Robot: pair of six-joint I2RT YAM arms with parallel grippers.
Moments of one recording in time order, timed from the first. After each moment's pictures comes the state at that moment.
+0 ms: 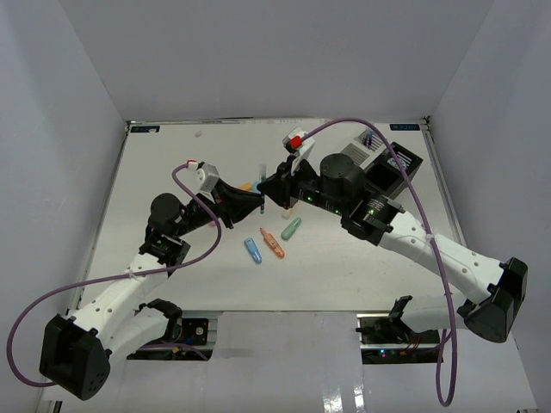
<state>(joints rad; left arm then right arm) -0.46 0.93 0.59 0.57 0.69 -0.39 0.94 1.27 1.24 -0.10 -0.11 0.19</state>
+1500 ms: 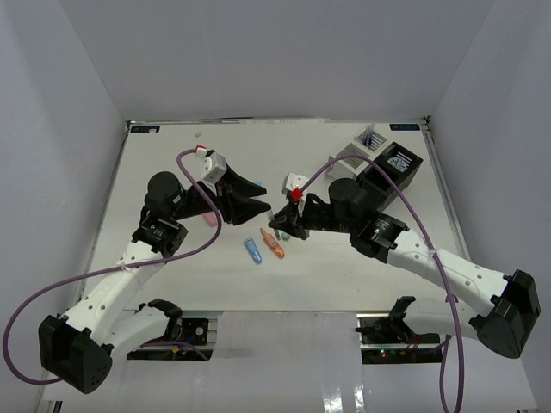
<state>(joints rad) -0.46 0.98 0.83 0.32 0.88 -0.28 0.91 1.13 0.93 -0.03 -0.44 -0.15</state>
